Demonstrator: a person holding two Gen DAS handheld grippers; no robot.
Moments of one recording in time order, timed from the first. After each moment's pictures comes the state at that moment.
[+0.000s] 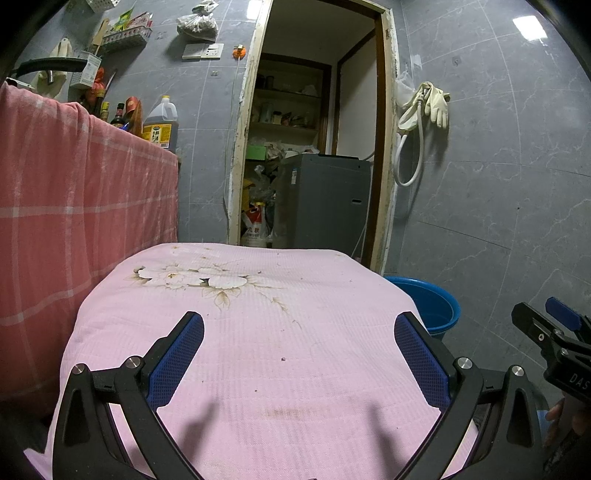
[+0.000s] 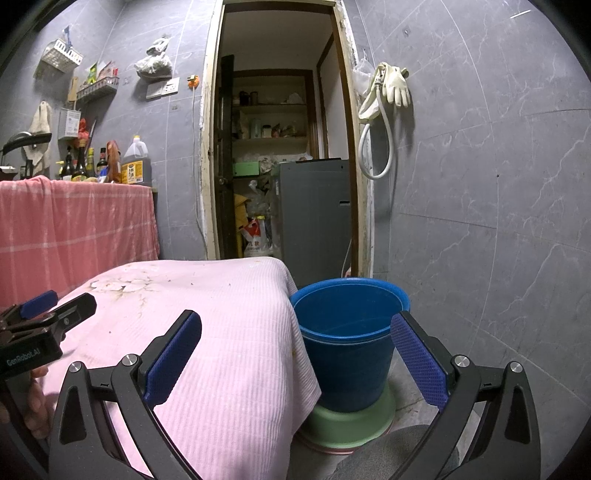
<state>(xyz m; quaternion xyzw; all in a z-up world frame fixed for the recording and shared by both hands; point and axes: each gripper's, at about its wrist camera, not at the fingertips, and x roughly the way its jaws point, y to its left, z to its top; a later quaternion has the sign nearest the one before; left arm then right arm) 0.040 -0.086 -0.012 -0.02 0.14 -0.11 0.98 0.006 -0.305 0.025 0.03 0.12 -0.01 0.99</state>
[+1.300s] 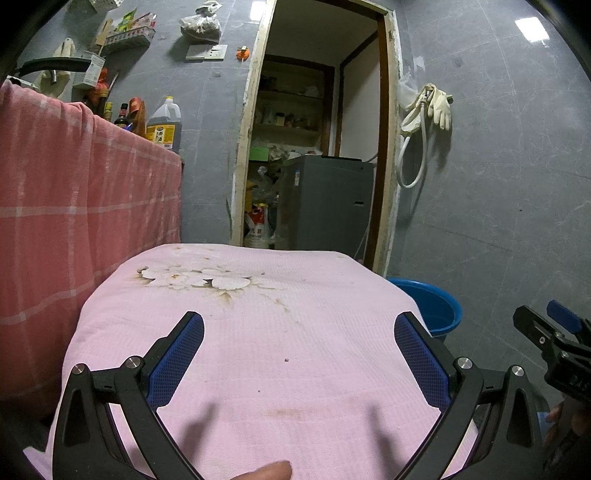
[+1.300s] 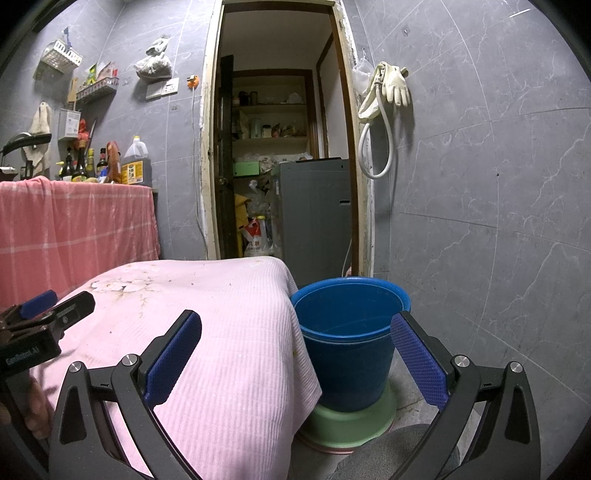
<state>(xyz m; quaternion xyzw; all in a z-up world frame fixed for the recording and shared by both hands) 0.039 -0.088 -0.011 -0.03 0.14 -0.11 0.98 0.005 -0.303 0.025 0.03 0.12 -0.01 0.99</state>
